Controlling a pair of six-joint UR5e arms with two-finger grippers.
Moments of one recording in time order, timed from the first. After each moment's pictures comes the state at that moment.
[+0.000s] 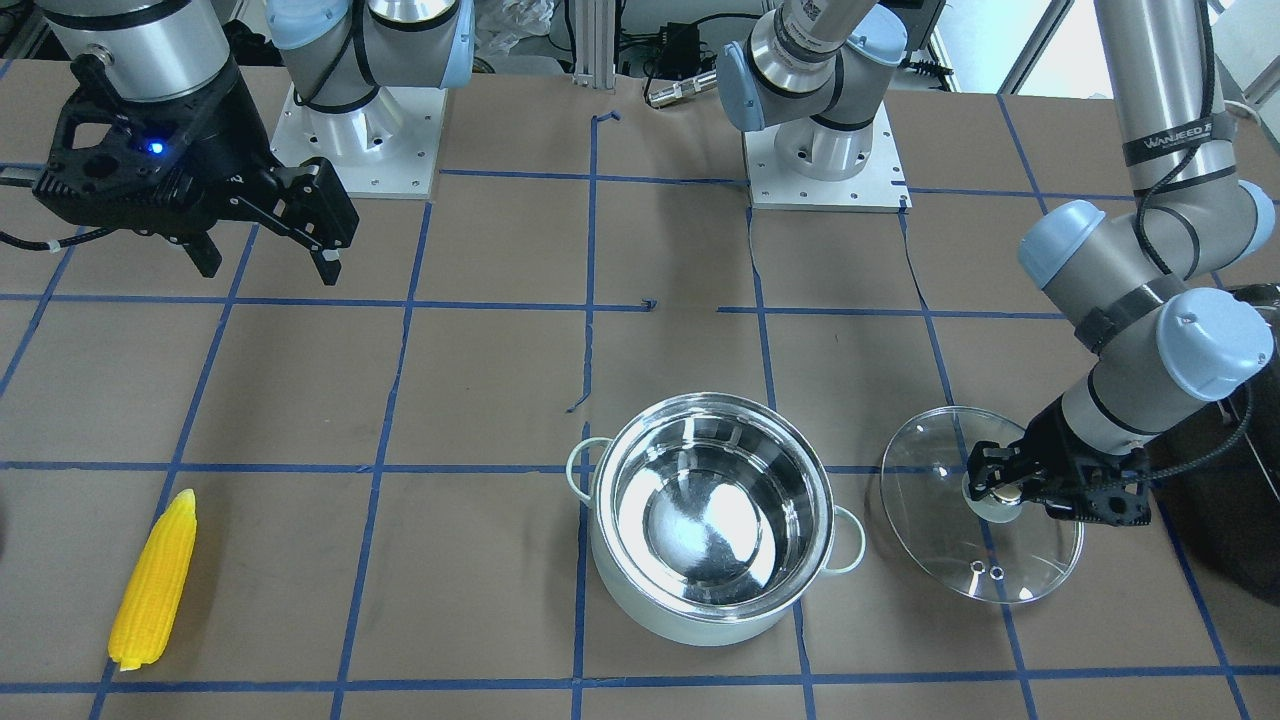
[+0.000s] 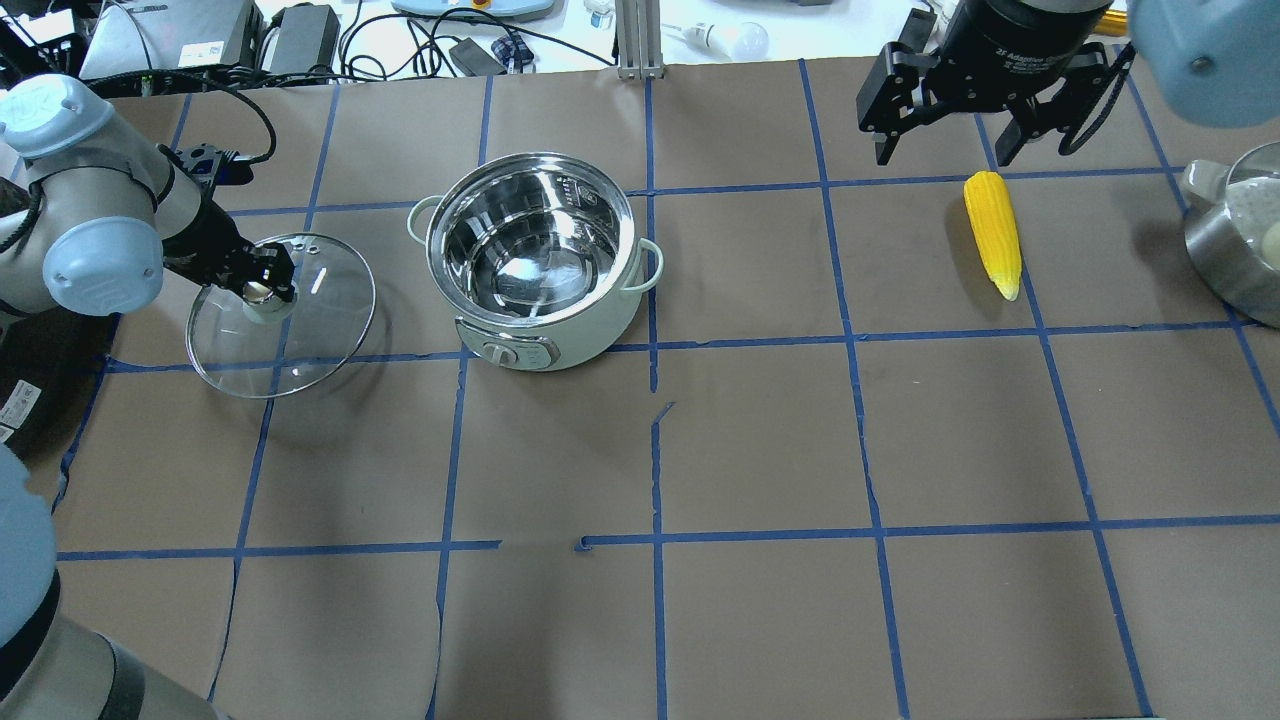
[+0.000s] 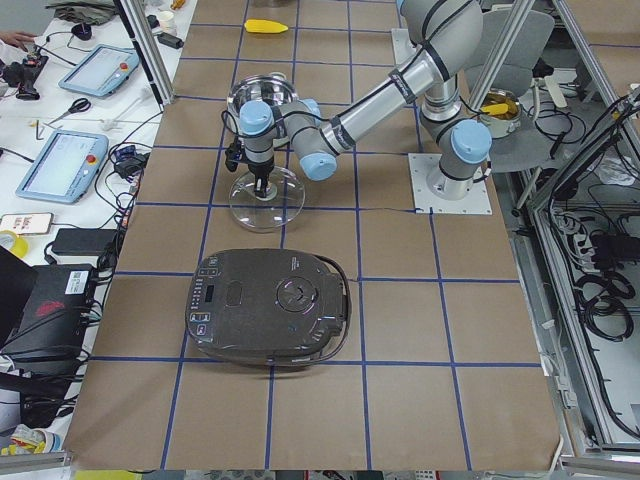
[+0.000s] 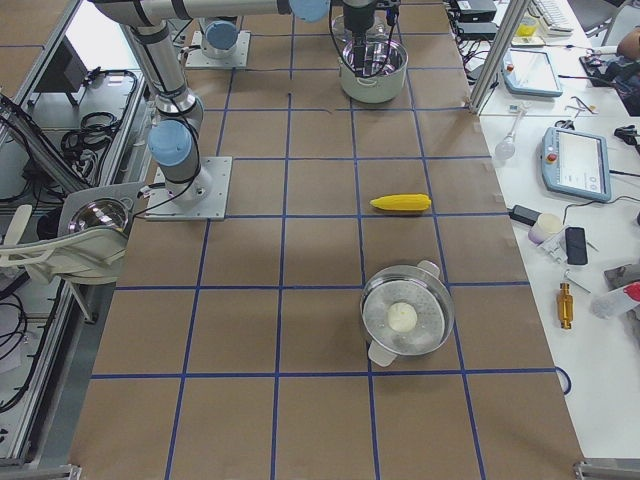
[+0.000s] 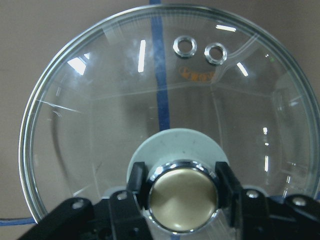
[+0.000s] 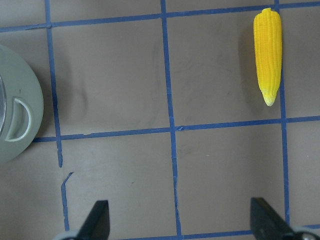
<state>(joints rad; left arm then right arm) -1.18 -1.96 -1.77 -0.94 1.51 0.46 1.58 -1.54 1.48 -1.62 -1.57 0.08</state>
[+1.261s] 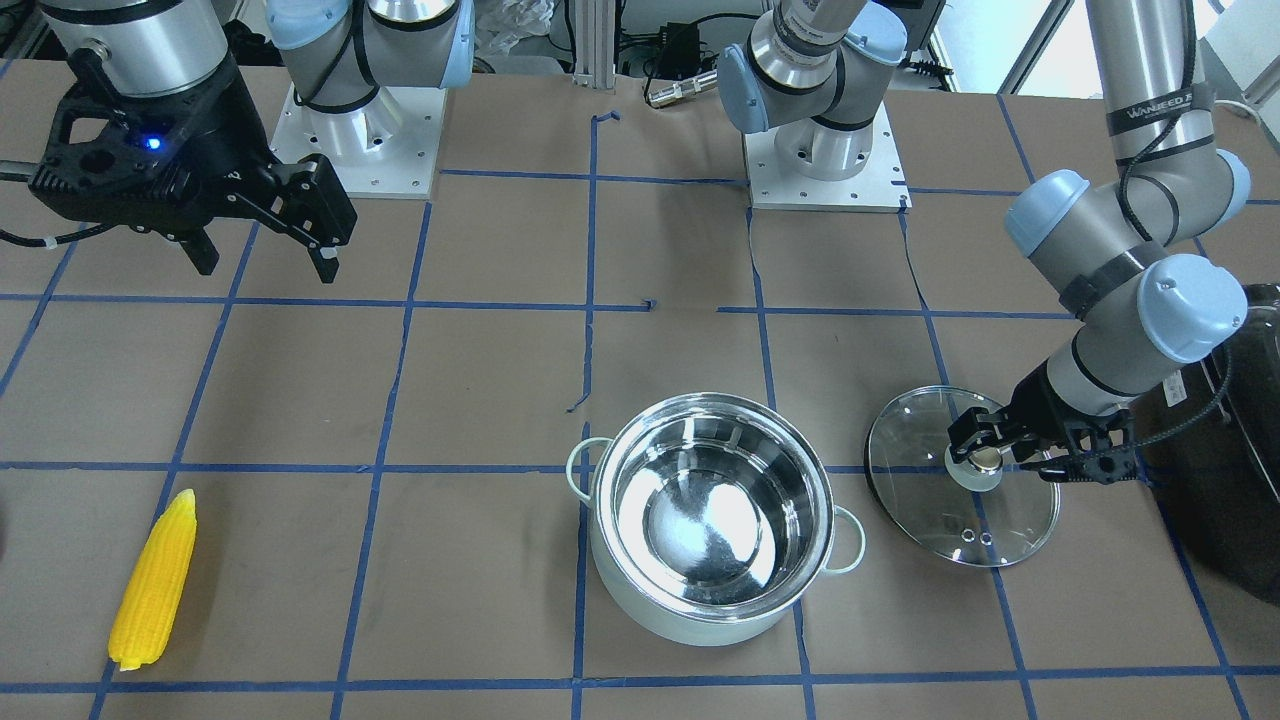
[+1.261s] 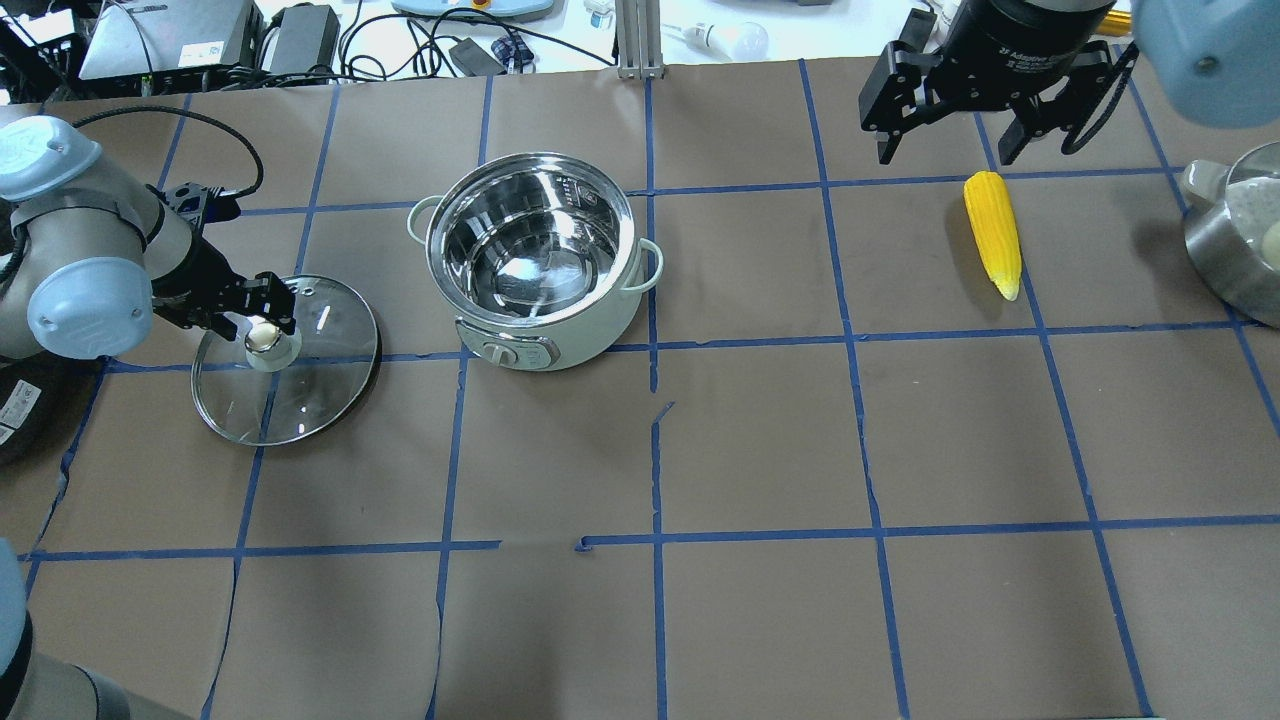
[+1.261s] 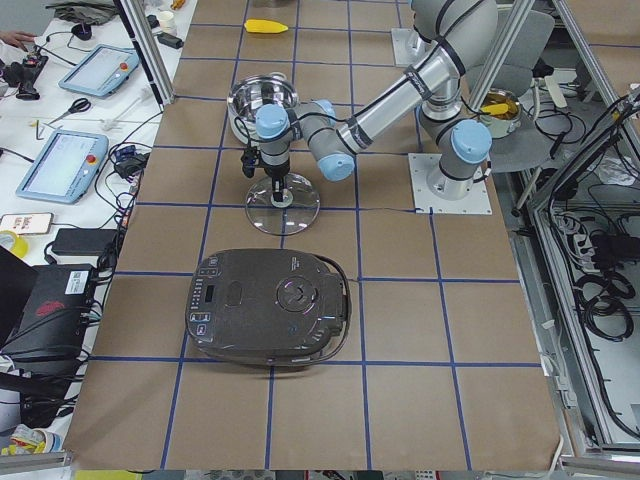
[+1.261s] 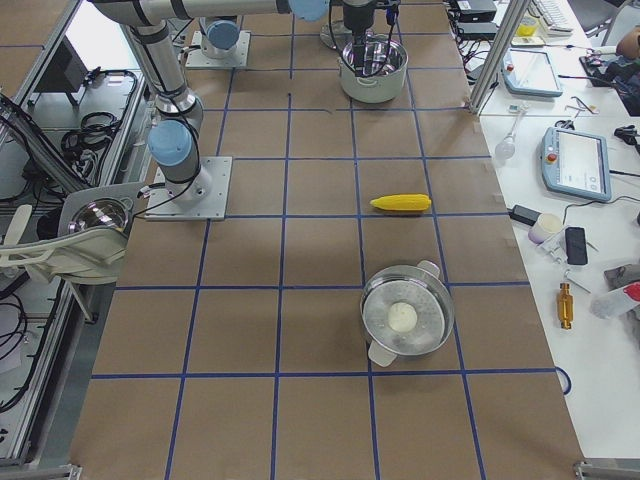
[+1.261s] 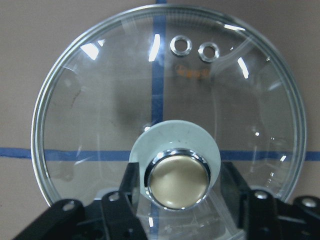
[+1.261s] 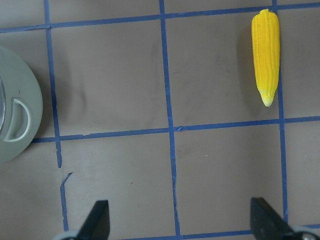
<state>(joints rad) -1.16 -1.89 -1.87 -0.95 1.53 0.36 1.58 -1.54 1.48 -1.62 -1.57 0.08</state>
